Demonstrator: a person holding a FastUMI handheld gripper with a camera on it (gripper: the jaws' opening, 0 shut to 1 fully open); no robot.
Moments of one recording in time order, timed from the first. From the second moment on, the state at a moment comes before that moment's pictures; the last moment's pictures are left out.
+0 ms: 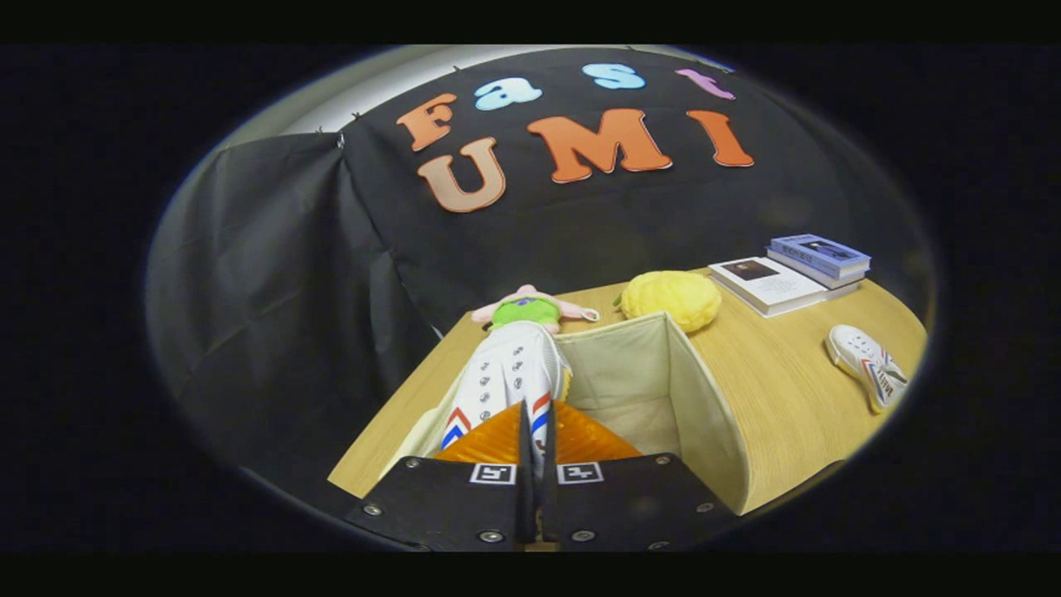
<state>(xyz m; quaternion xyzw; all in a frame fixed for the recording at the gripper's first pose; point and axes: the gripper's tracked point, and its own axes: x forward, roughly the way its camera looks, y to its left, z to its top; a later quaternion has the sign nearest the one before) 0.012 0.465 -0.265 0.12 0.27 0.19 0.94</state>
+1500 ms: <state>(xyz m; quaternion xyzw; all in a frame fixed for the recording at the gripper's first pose) 0.078 0.151 -0.263 0.04 0.18 0.06 0.98</state>
